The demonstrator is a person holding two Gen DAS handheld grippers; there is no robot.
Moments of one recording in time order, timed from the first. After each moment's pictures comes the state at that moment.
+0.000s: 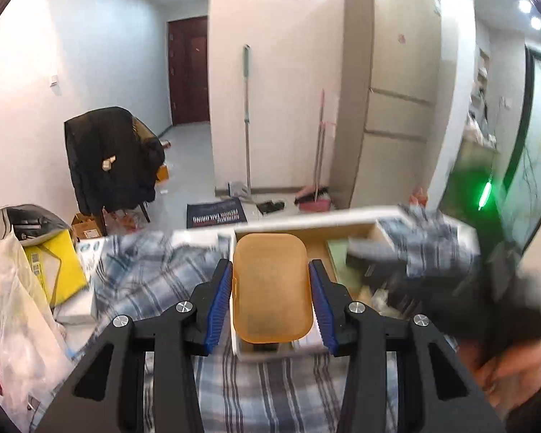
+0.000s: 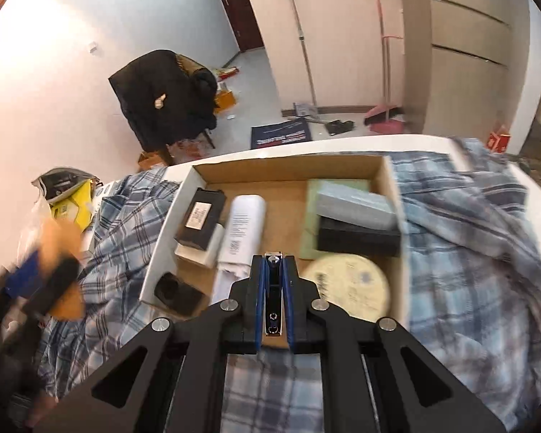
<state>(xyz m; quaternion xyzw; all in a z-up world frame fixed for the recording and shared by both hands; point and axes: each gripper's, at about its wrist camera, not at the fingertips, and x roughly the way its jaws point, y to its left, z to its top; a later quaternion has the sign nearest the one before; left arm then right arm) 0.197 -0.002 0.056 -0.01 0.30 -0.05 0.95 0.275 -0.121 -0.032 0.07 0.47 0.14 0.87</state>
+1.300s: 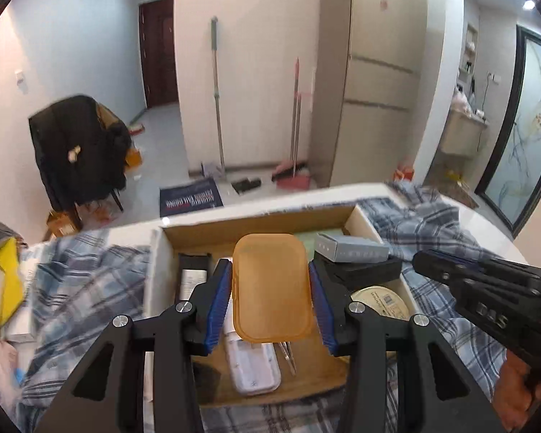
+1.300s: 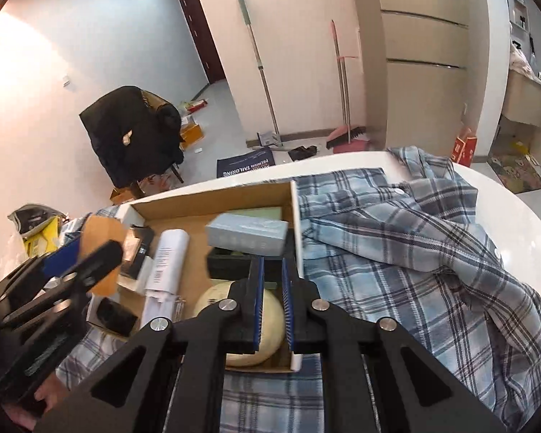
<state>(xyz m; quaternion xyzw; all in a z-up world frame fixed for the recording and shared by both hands) 0.275 -0.074 -0.003 0.01 0.37 -0.10 0.92 0.272 -0.206 -0.032 0.08 0.42 0.06 0.90</state>
